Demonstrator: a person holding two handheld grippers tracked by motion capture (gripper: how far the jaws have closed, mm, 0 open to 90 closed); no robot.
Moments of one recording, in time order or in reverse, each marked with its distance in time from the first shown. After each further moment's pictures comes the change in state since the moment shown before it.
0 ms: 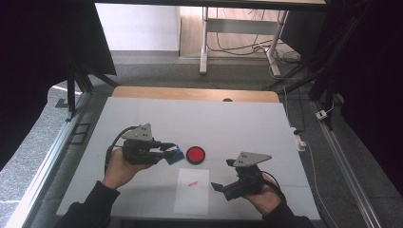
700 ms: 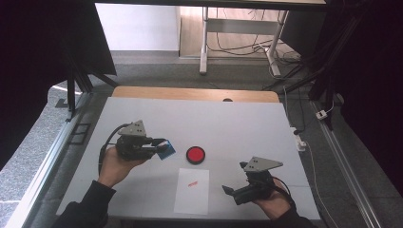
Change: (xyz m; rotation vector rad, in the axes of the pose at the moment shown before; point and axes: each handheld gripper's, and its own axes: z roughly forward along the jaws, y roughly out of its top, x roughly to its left) left arm 0.018 -0.014 -0.008 0.044 0.131 -0.076; right arm -0.004 -0.021 -0.022 0.027 -0.117 0.017
